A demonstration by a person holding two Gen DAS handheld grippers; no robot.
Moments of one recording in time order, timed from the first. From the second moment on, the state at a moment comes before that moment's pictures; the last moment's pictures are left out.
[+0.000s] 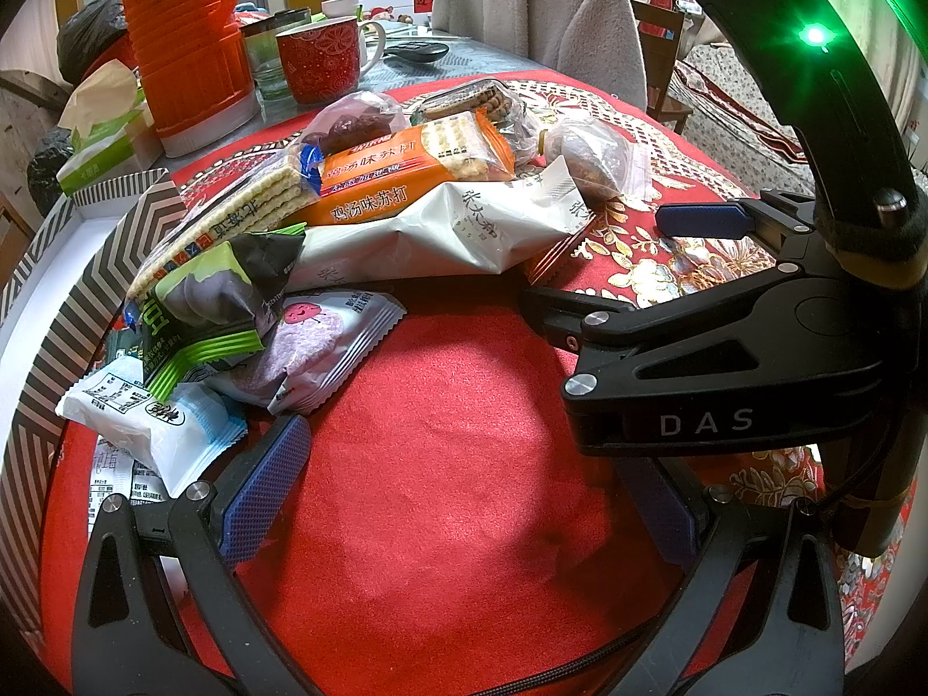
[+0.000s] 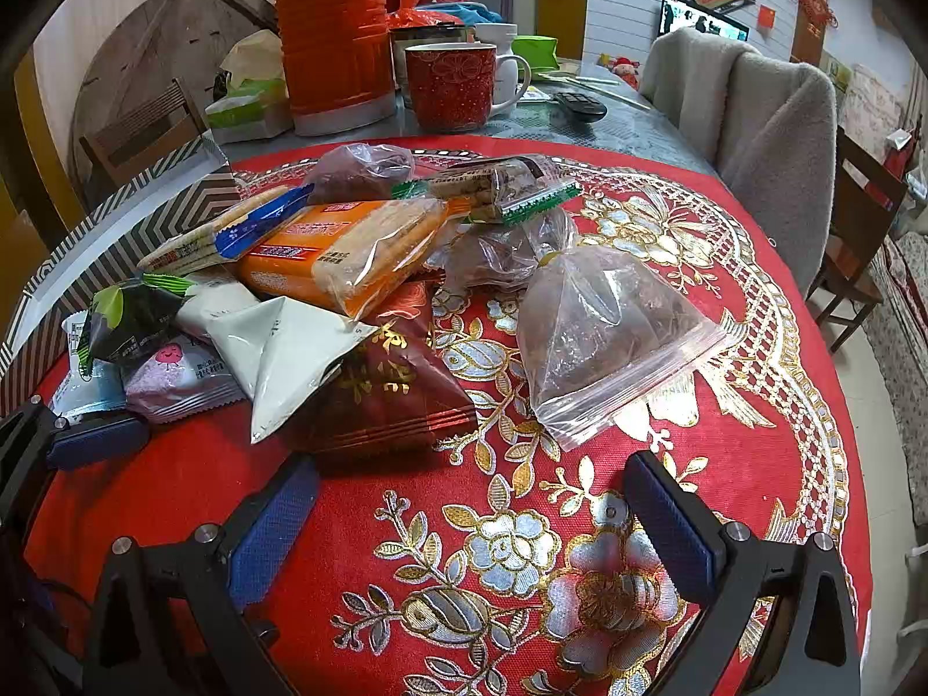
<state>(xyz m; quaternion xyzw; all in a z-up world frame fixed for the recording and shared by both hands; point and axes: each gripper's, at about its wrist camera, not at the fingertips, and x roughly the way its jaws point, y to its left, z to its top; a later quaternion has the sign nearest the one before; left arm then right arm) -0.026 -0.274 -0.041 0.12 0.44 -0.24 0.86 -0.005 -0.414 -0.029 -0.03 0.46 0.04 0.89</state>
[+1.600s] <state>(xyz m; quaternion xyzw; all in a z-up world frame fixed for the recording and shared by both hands) -0.026 -0.275 -0.040 0.12 0.44 -0.24 0.86 -0.005 -0.414 -0.029 -0.03 0.46 0.04 0.89</state>
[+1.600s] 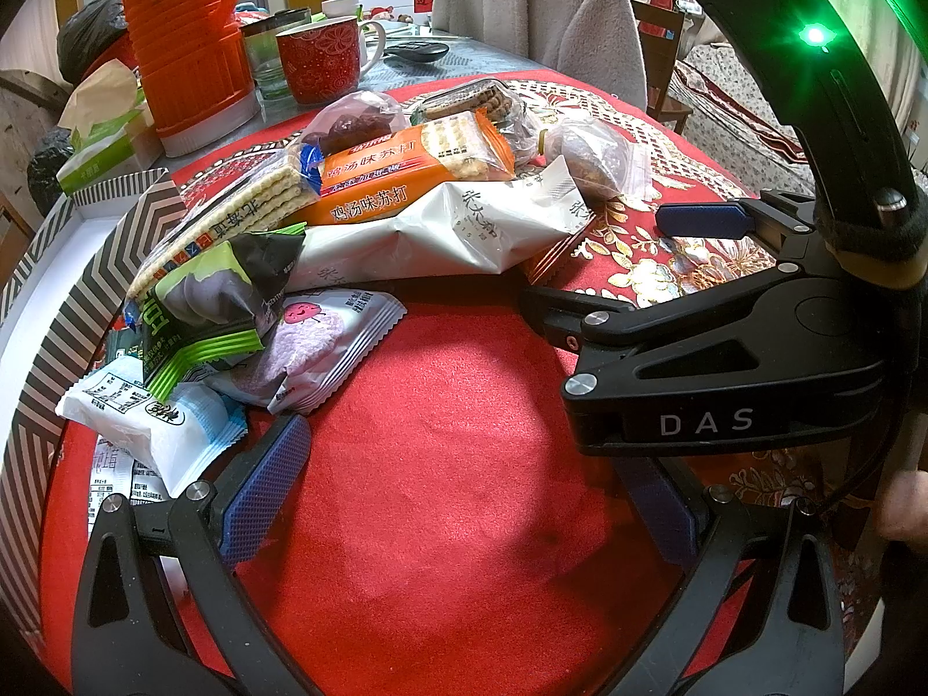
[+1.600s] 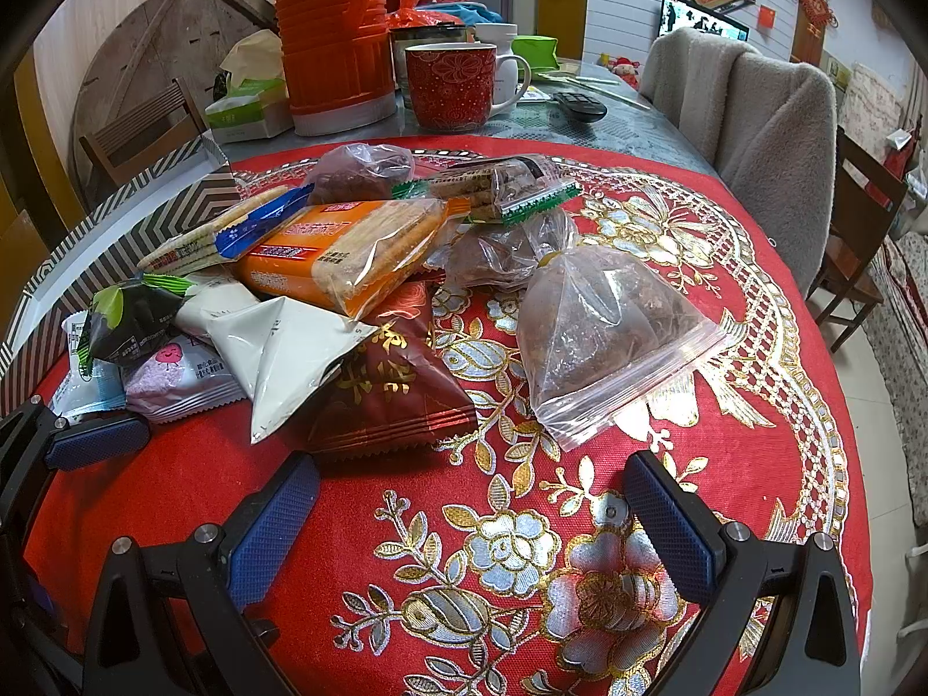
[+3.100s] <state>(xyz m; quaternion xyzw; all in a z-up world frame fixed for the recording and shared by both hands) -0.033 -0.103 0.003 0.01 0.37 -0.31 0.88 -0.071 -0.431 0.008 0.09 0.35 0.08 0.93</state>
